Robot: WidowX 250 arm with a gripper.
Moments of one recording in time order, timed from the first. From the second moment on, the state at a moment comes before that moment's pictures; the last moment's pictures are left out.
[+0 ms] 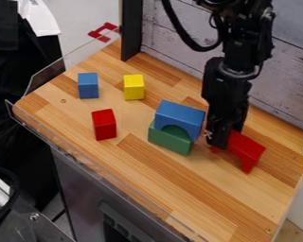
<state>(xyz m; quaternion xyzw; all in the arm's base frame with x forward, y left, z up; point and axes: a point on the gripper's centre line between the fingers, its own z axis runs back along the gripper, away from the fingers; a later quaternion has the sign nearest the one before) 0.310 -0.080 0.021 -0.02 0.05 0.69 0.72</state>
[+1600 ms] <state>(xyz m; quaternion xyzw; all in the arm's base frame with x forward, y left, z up) 0.251 -0.041 0.142 -0.05 0.08 0.33 0.94</state>
